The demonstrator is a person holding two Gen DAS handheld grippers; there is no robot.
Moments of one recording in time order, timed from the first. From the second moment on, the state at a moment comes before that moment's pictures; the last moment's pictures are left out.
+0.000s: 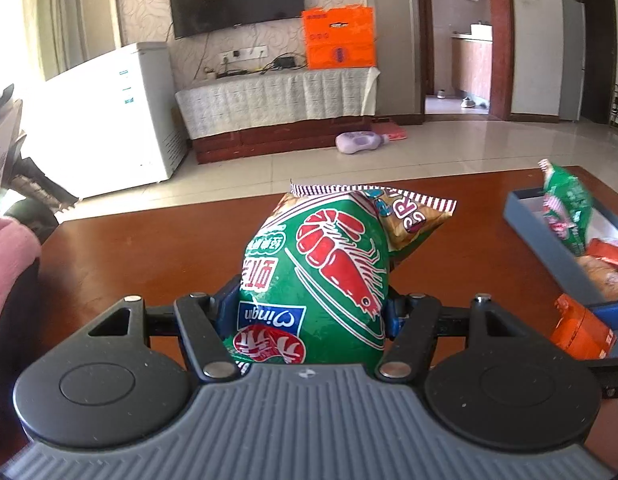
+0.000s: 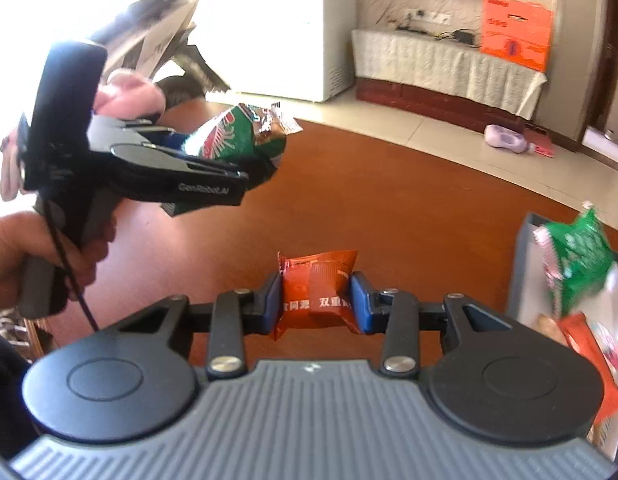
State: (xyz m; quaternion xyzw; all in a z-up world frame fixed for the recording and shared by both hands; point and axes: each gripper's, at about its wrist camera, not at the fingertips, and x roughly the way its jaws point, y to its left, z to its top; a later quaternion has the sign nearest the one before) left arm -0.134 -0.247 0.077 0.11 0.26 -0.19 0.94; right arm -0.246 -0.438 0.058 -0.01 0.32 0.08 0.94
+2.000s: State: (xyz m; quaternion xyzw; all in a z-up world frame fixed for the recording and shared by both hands) left arm -0.201 -0.546 0.041 0.13 0.24 -0.35 0.90; right arm -0.380 -0.617 0.064 0.08 0.23 -0.07 0.97
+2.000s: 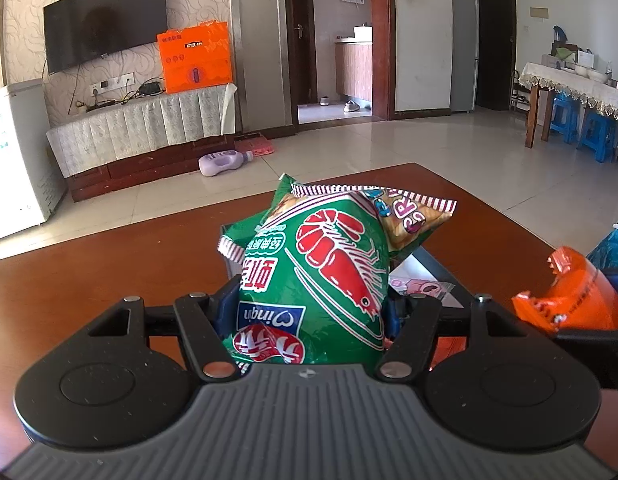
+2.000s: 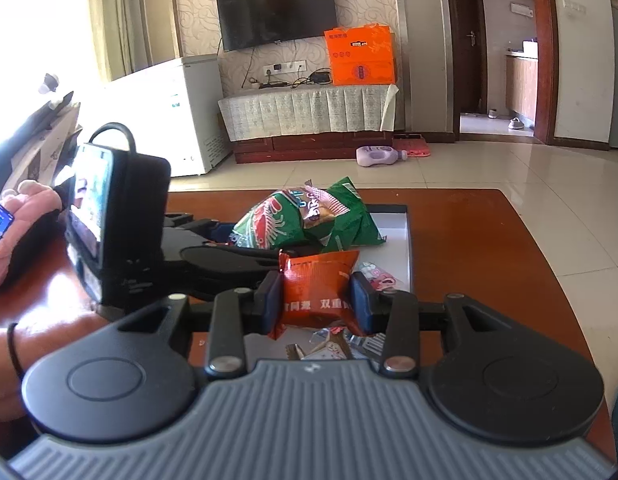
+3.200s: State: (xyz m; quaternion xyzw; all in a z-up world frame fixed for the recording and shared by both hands) left arm -0.155 -0.577 0.001 0.16 0.27 -0.33 0.89; right arm -0.335 -0.624 0.034 0.08 0.30 -0.07 0.95
